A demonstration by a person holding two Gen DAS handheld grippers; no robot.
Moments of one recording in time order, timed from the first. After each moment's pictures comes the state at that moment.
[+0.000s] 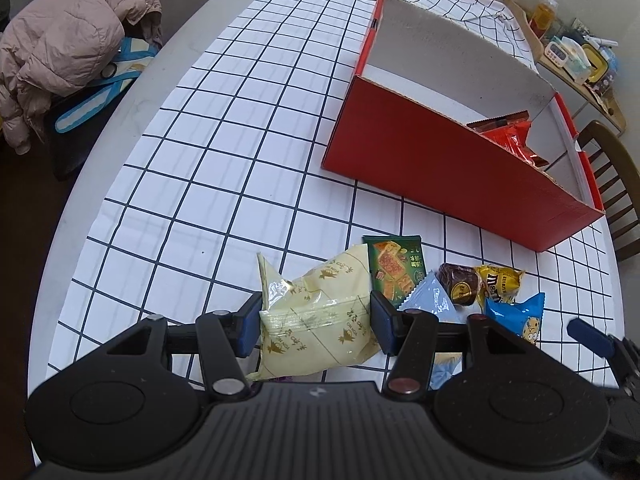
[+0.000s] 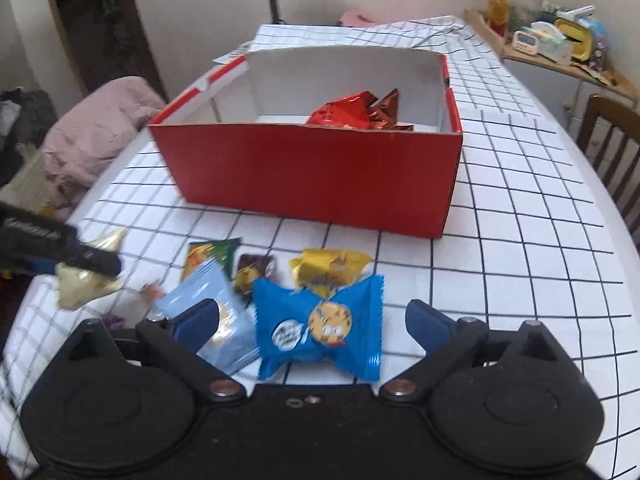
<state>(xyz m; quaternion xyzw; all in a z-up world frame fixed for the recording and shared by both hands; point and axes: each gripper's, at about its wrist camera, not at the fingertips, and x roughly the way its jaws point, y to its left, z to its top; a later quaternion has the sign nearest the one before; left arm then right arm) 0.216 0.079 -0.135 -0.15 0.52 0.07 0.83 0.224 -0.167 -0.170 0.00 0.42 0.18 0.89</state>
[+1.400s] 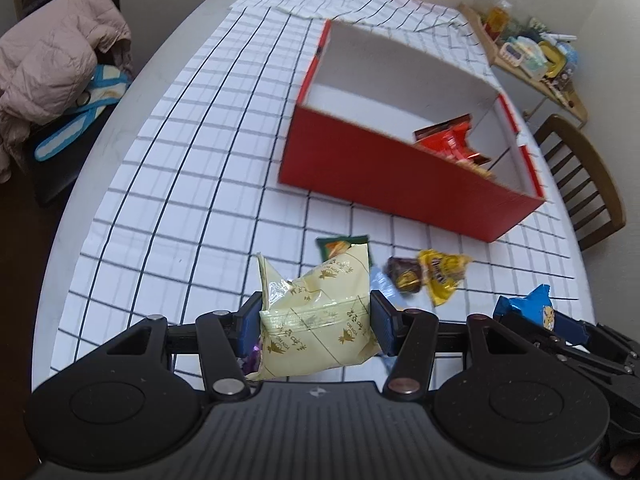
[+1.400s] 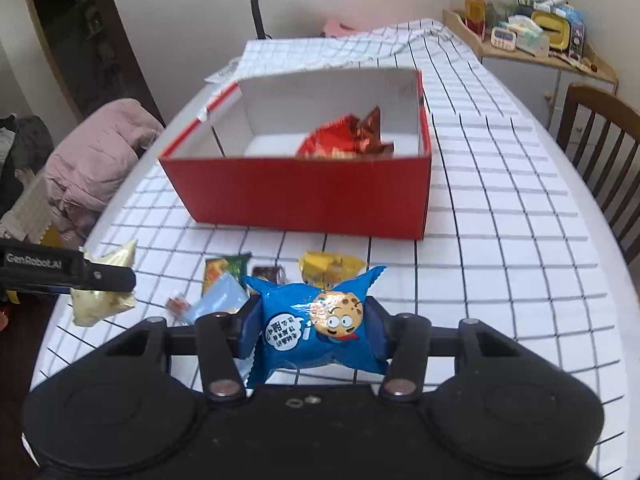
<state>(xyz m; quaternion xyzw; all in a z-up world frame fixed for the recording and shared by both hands) 0.197 0.059 -0.093 -0.14 0.50 0.02 0.86 0.203 -0.185 -0.124 0.04 0.42 0.18 0.89</state>
